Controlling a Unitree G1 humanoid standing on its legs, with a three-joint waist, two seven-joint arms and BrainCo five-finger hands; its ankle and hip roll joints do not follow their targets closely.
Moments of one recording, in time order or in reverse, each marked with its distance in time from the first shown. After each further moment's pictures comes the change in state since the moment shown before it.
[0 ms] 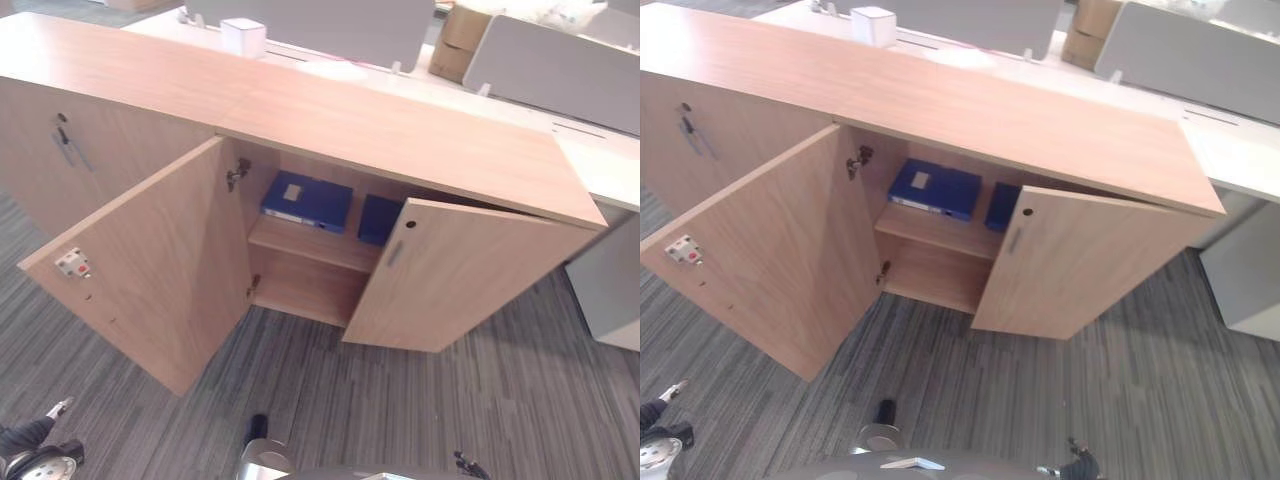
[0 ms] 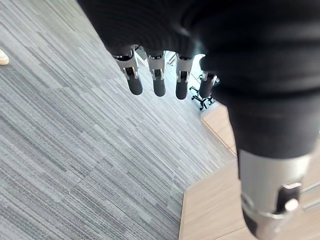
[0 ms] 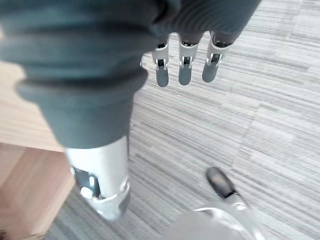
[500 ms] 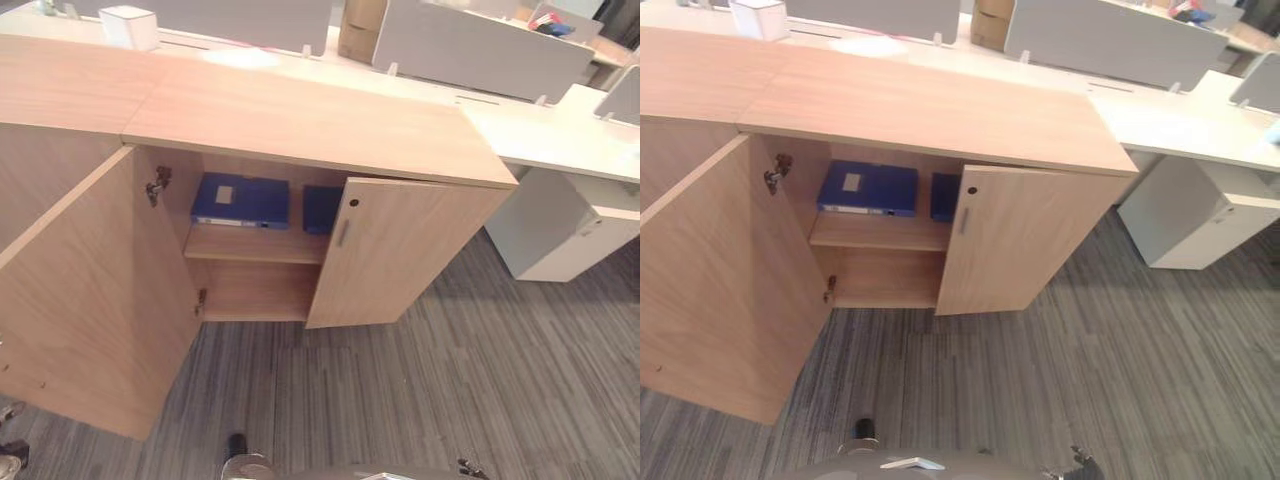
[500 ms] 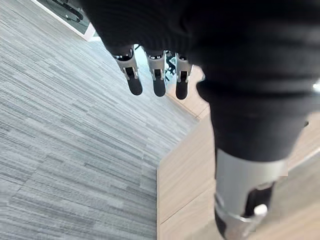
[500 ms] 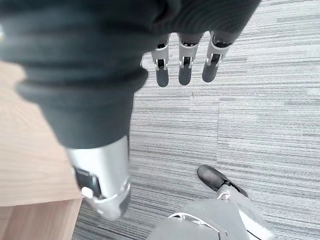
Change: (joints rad) left arm -0.037 0.183 -0.030 0.170 0.026 0.011 -0.095; right arm 0.006 0.037 -0.084 -0.041 0.016 0.018 0.031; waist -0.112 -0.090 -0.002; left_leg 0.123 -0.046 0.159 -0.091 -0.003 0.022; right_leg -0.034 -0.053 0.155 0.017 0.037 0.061
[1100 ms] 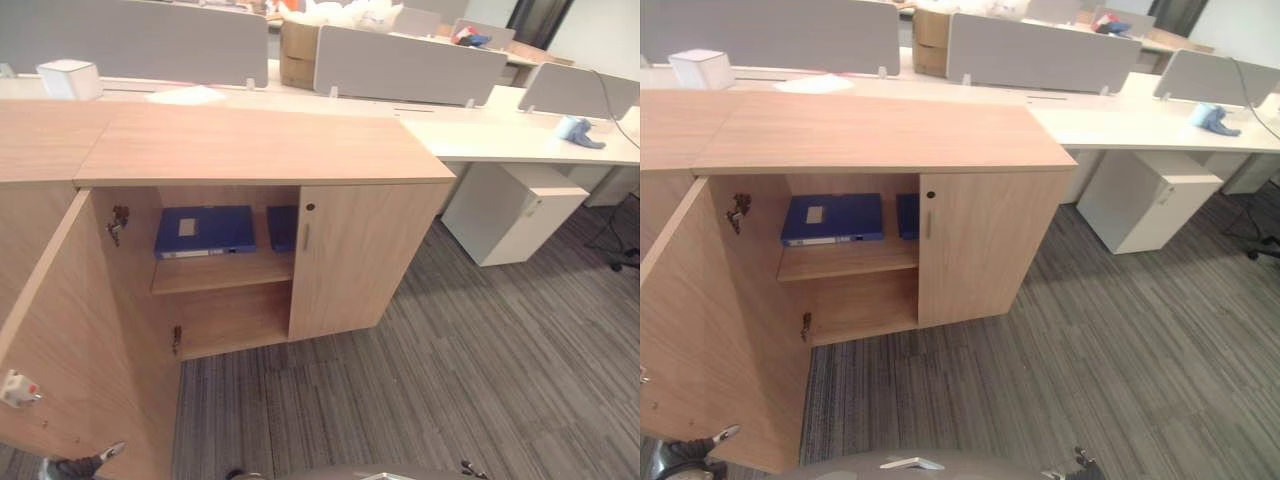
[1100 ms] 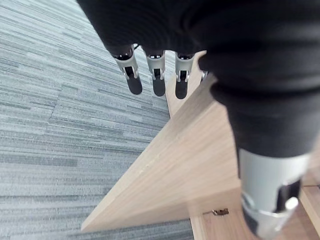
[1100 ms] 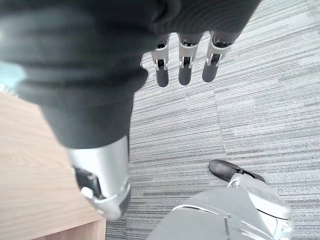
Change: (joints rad) left arm 0.011 -0.255 -0.227 0.047 -0.008 0.054 -0.062; right arm 0.066 0.001 -0.044 -0.041 0.003 0.005 0.004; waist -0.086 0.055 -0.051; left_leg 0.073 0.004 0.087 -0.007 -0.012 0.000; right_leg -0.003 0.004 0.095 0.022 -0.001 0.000
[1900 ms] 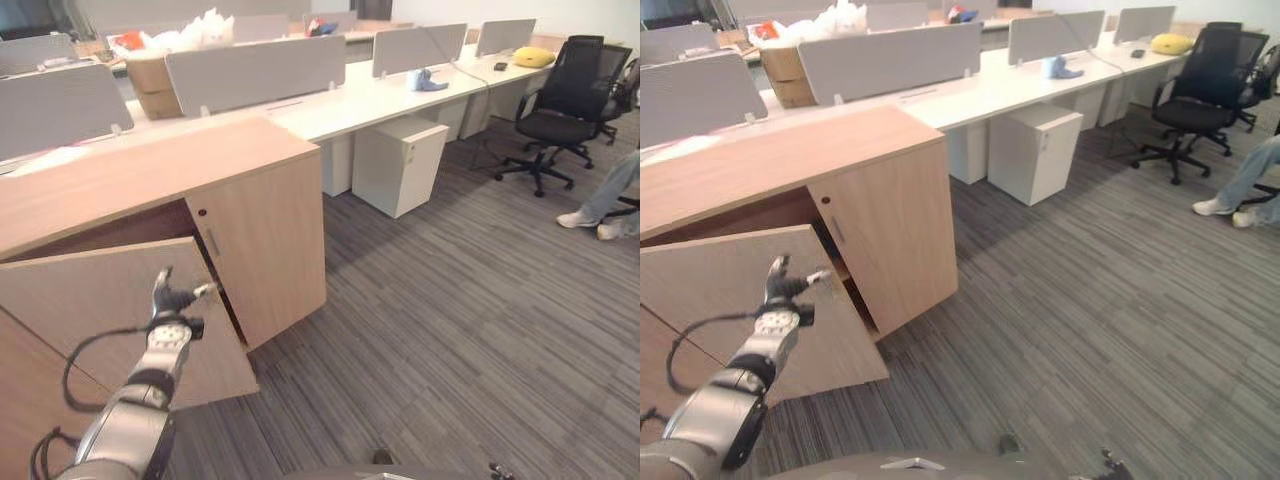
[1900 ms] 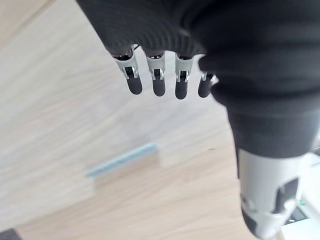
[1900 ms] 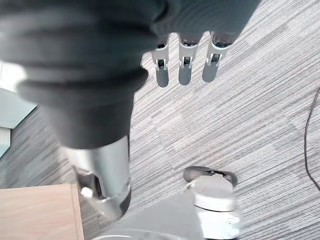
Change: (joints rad) left arm -0.694 -0.011 -0.327 -0.041 -0.047 -0.065 -0.025; right arm -0.023 -0.075 0.016 -0.011 -0.006 0.023 -0.007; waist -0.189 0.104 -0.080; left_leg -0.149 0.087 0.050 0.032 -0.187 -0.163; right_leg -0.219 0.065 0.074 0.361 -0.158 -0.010
